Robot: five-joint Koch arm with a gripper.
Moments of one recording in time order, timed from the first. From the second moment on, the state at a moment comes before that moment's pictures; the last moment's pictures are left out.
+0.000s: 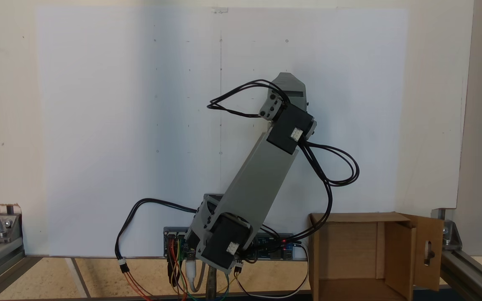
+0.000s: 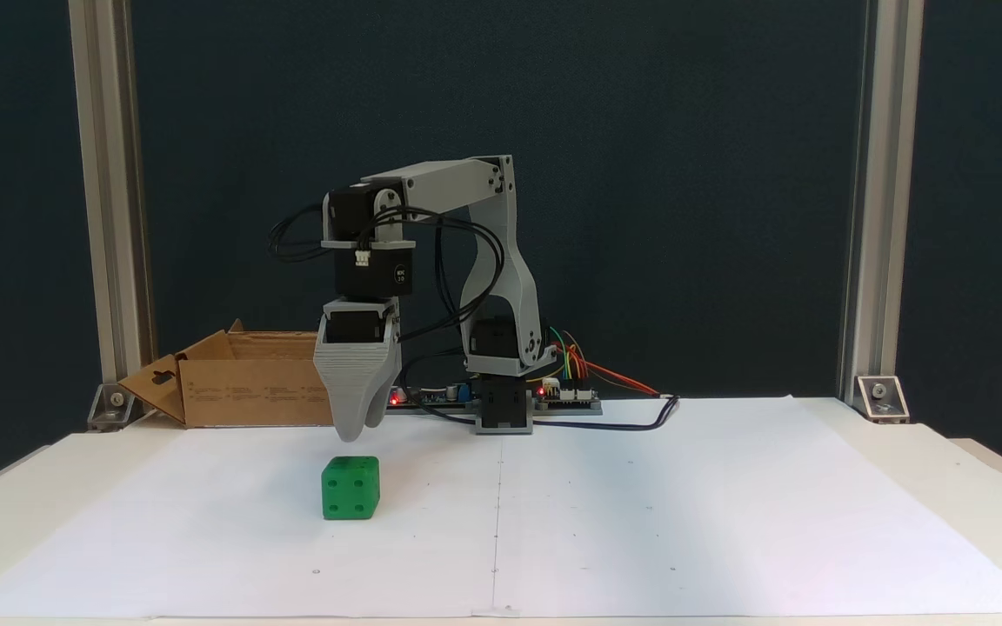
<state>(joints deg) 29.3 79.3 86.9 51.4 -29.5</state>
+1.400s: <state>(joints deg) 29.8 74.9 91.3 43.0 -29.5</state>
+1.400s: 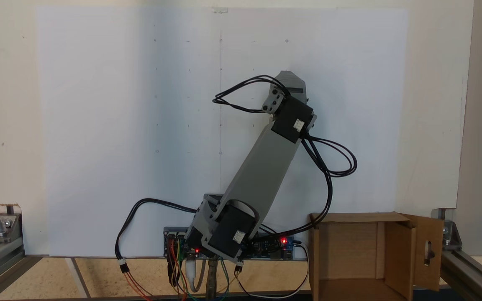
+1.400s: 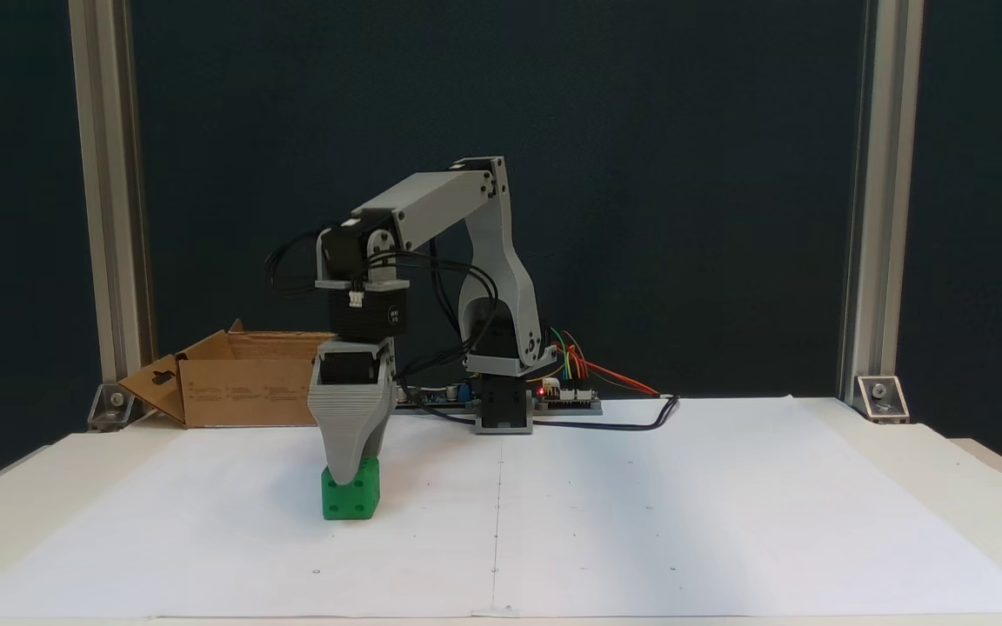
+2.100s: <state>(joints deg) 29.6 70.8 91.3 40.7 -29.5</state>
